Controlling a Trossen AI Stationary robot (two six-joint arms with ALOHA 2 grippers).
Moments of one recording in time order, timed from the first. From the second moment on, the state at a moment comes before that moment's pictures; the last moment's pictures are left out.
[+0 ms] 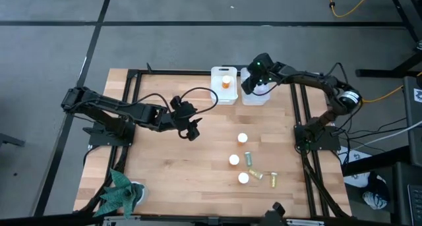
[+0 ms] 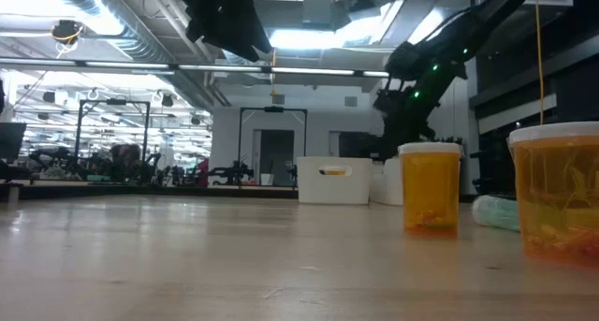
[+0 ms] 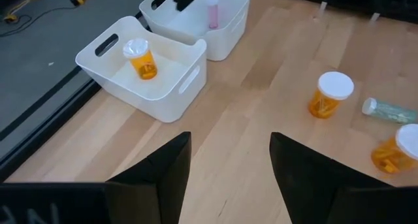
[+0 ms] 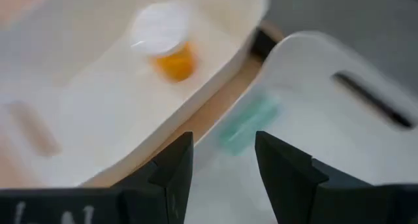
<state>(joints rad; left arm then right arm) -0.15 1.35 1.06 -0.46 -0.61 -0.43 -0.76 1.56 0.98 -0.33 -0.11 0.06</state>
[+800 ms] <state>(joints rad) -0.15 1.35 1.06 -0.46 -0.61 -0.43 0.21 1.06 0.75 -0.67 -0.05 0.57</state>
